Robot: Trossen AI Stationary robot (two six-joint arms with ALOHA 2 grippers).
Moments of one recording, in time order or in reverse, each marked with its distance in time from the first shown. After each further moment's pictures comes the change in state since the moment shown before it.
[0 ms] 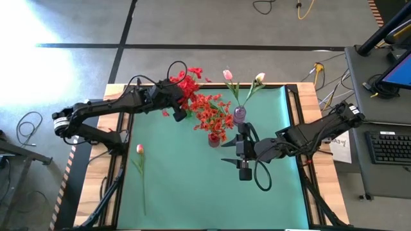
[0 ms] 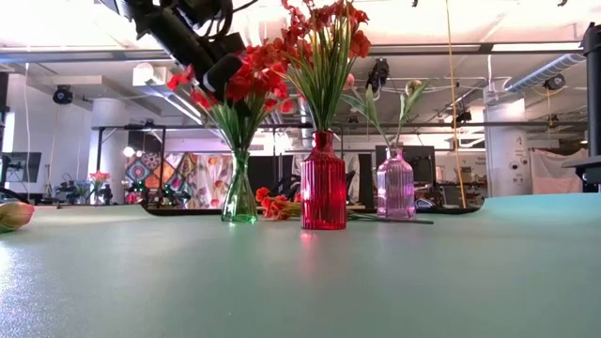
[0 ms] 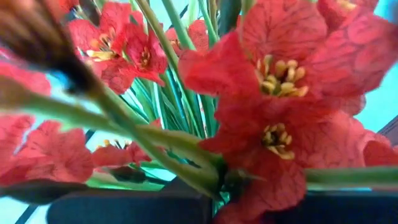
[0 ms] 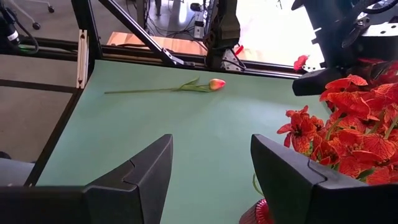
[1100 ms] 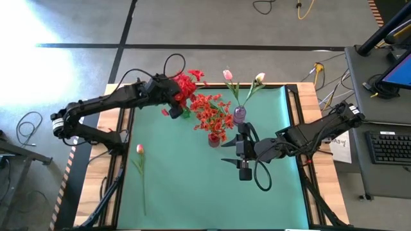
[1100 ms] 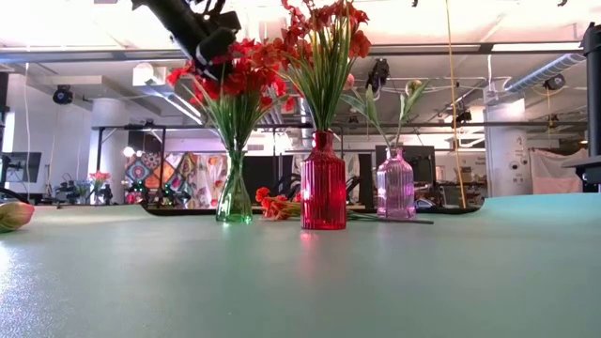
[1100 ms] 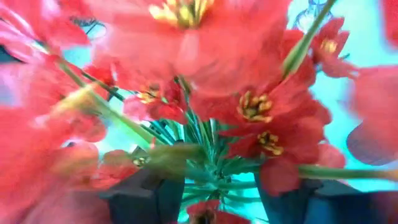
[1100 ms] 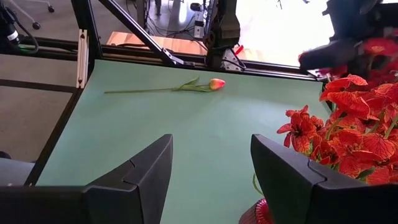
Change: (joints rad) left arm 0.000 -0.025 0.175 -0.252 0.004 -0.026; right arm 0.000 0.000 0.000 -0.001 0.000 0.000
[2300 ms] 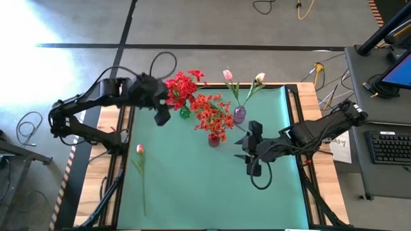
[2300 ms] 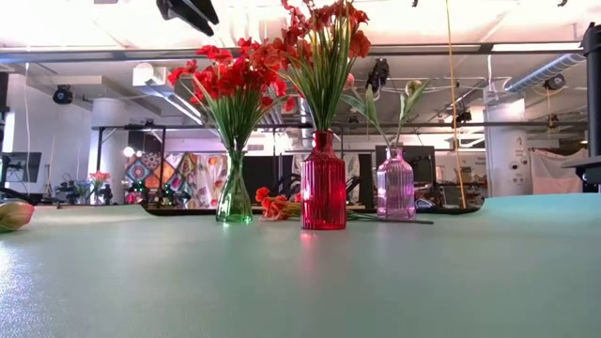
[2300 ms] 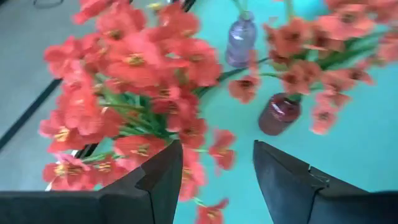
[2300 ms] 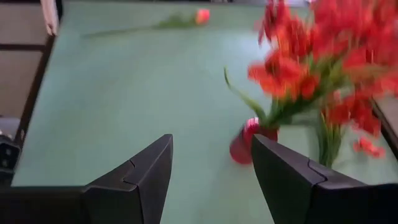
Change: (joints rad) left arm -0.188 -0.025 0.400 -0.534 0.028 -0.265; right arm 0.002 -0.053 -0.009 -0.322 -0.001 0.211
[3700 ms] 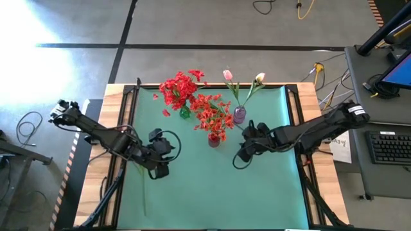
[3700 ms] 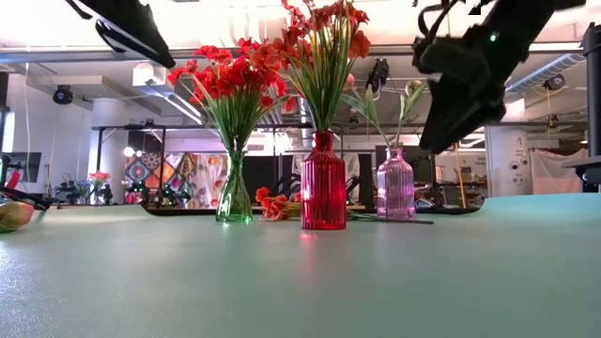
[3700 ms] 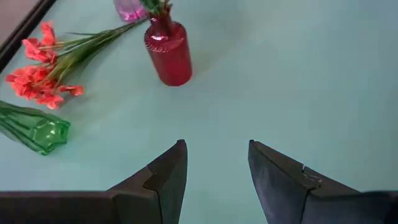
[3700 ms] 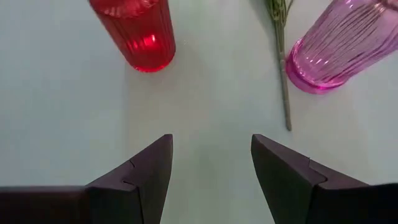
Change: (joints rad) left arm -0.693 -0.062 -0.587 0.416 -0.312 -0.388; right arm -0.206 -0.026 -0.577 0.240 0.027 0.469
